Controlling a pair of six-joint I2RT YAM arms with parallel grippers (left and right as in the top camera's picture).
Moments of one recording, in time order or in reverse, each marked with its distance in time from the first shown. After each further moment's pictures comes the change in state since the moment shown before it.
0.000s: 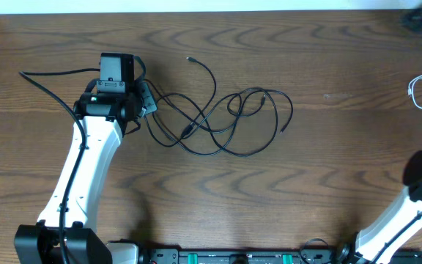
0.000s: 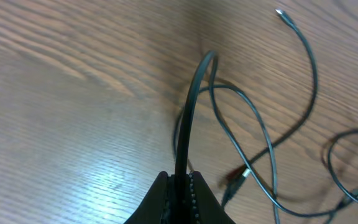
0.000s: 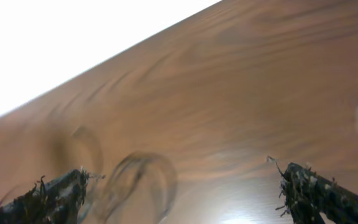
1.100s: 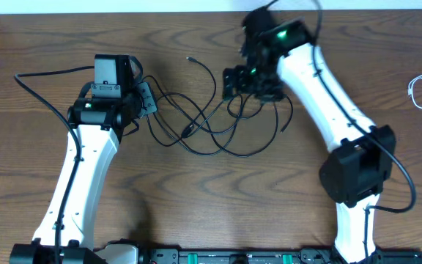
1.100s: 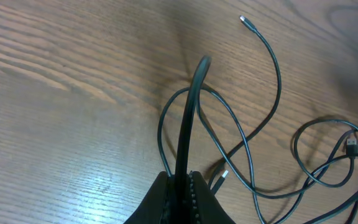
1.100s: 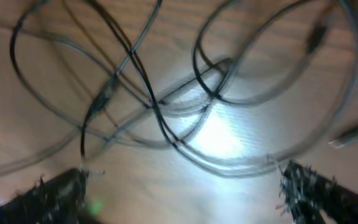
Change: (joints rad) left arm 0.000 -0.065 0.000 0.002 0.052 0.038; right arm 0.831 0.061 -0.390 0.126 0.302 0.404
